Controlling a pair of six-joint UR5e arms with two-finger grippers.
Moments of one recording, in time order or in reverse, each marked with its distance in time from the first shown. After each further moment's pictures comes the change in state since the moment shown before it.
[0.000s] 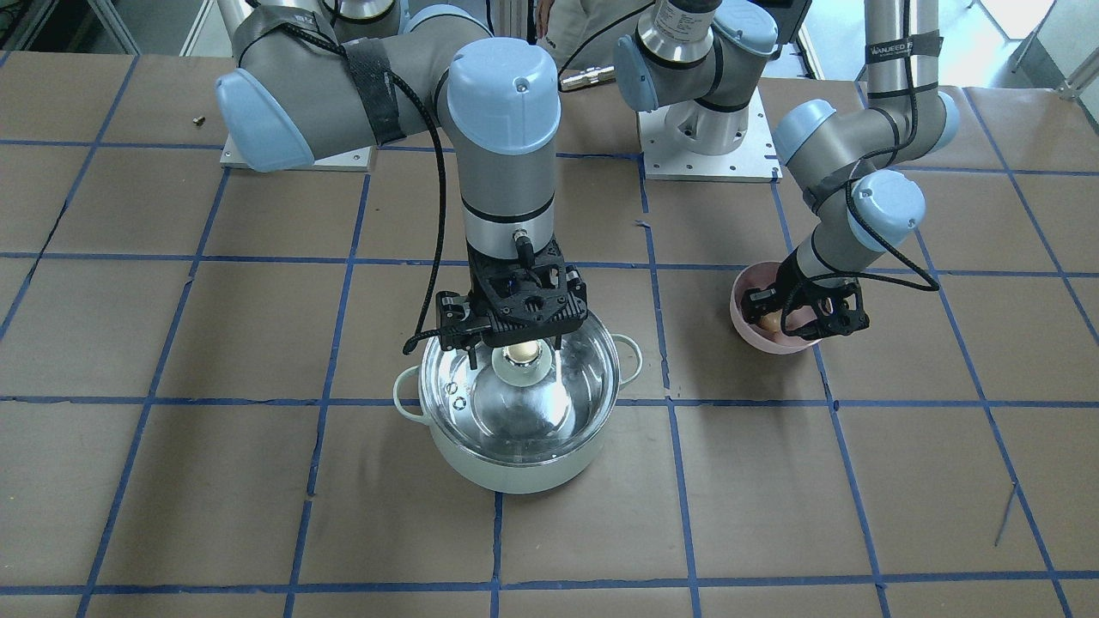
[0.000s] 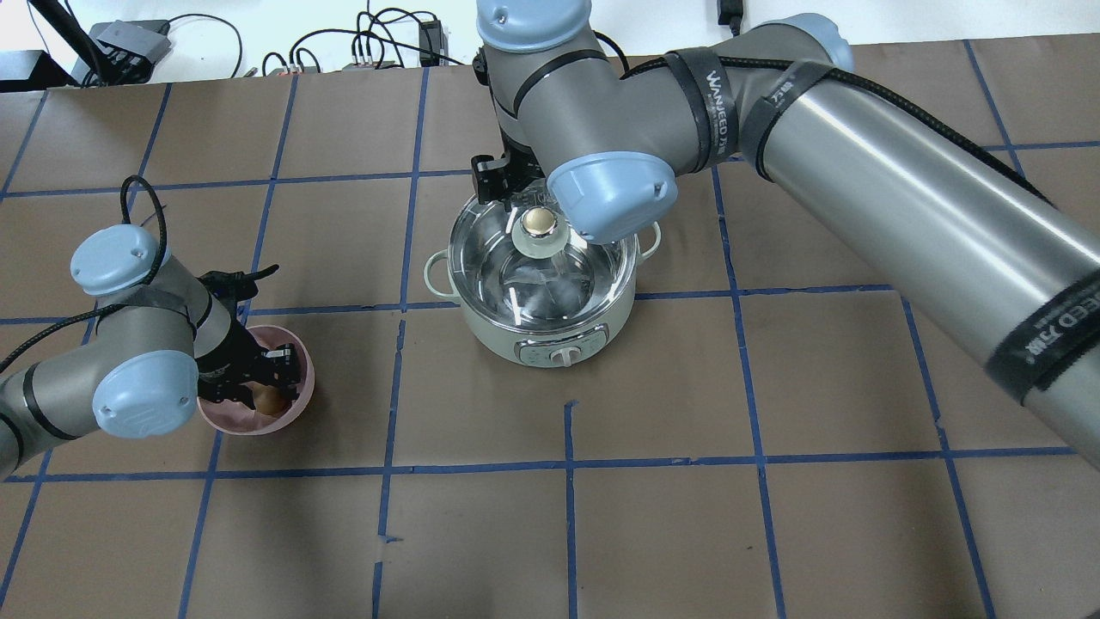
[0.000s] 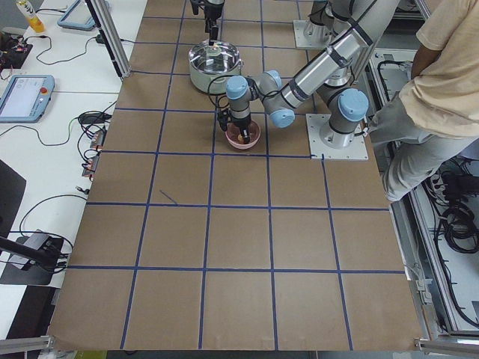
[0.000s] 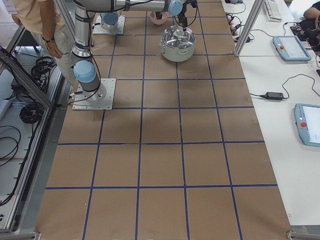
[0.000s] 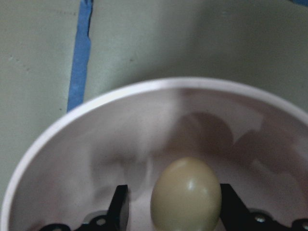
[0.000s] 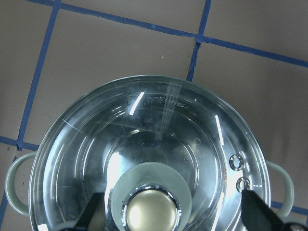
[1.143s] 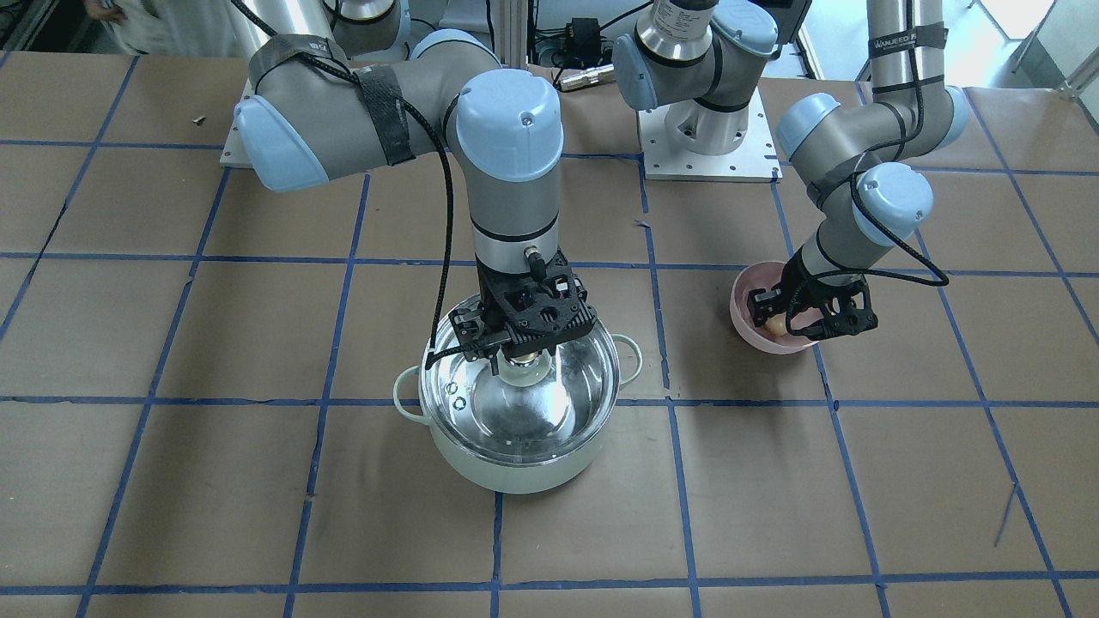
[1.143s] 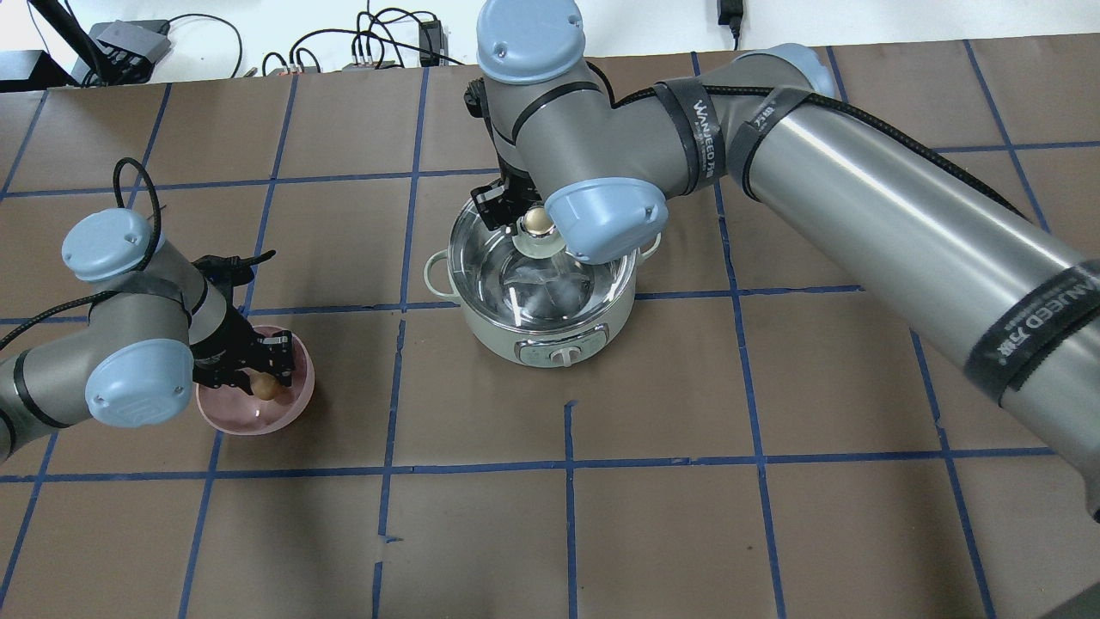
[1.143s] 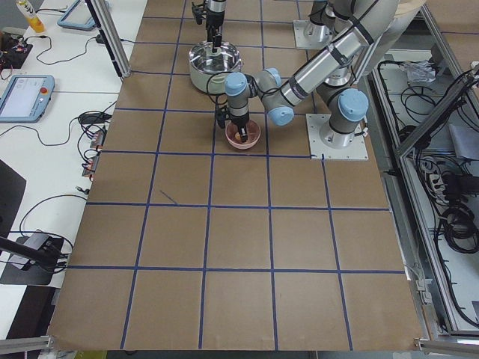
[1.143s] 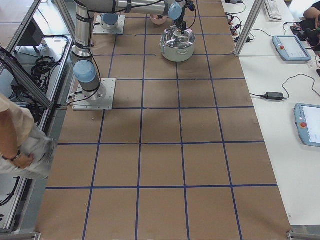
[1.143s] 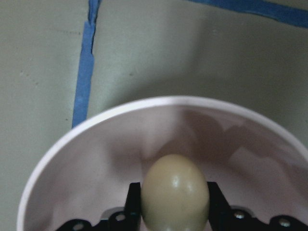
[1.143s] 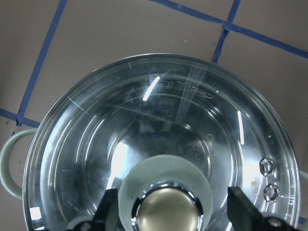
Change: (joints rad) left arm -0.018 0.023 0.046 -0.034 0.002 -0.005; right arm 0.008 0.013 0.038 -0.032 0.025 -0.066
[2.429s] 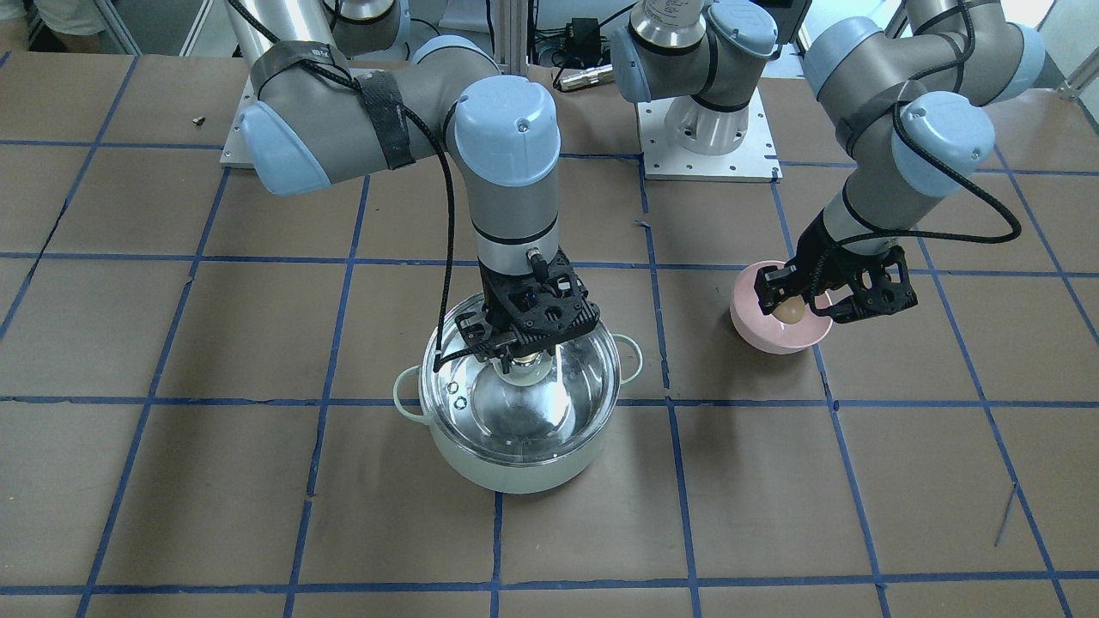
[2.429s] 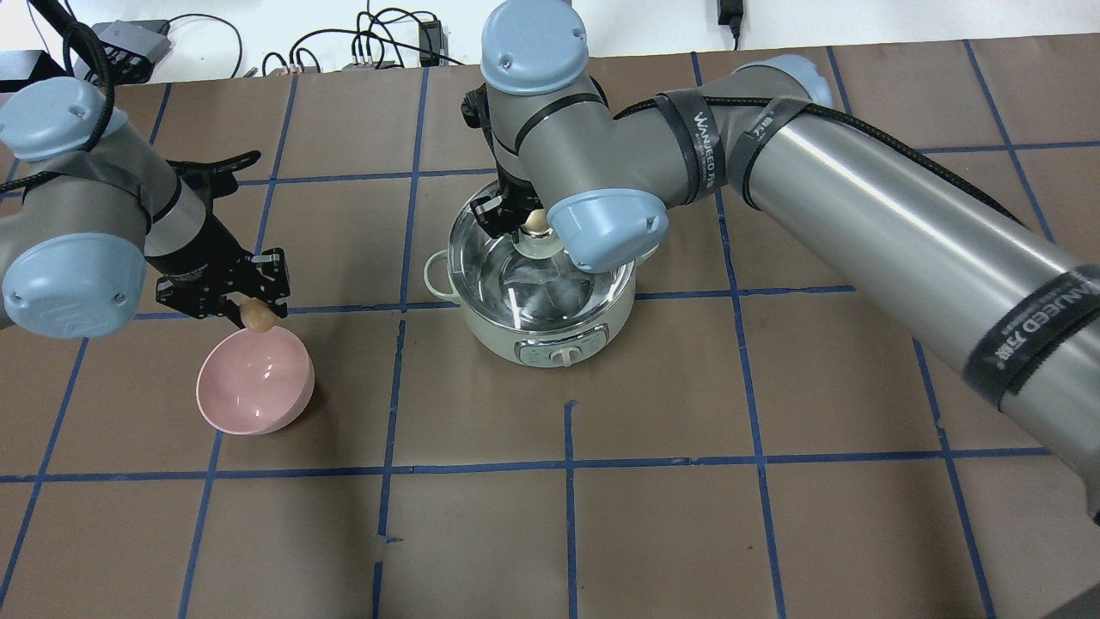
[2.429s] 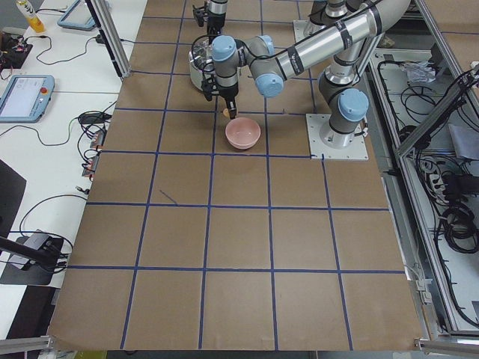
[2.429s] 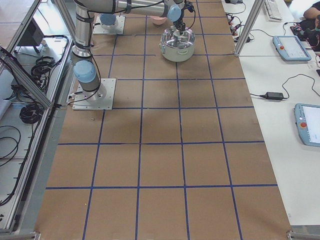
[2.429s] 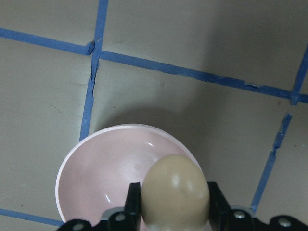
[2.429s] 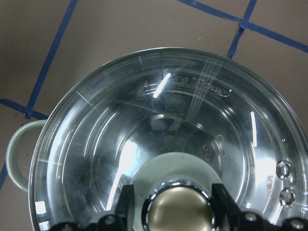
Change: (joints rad) left arm -0.117 0.095 0.258 -0.328 -0.038 -0.144; right arm 0.000 -0.001 0.024 -0.021 0.029 -0.040
